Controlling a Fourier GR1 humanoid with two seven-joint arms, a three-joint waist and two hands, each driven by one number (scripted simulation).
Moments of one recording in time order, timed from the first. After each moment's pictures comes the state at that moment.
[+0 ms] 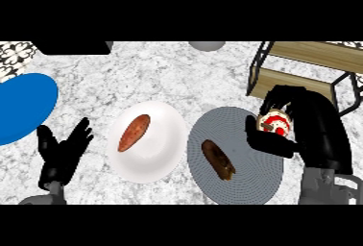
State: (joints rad) left arm -0.02 0.19 0.06 -1.38 0.14 0.01 0.30; right arm -0.35 -0.17 0.21 -1.99 0.82 0.17 0.84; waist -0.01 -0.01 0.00
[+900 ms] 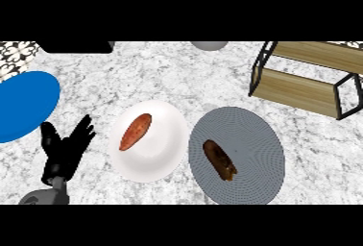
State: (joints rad) left arm -0.06 0.19 0.07 -1.32 0.12 0.00 0.27; right arm -0.87 -0.42 -0.25 -1.85 0.62 0.40 0.95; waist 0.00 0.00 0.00
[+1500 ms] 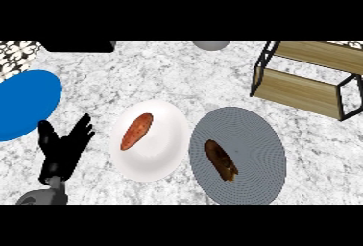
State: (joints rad) left arm -0.05 0.19 0.08 -1.36 0.13 -0.01 0.30; right arm -1.01 -0.61 -0.33 -1.41 0.59 0.41 0.73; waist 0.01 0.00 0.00
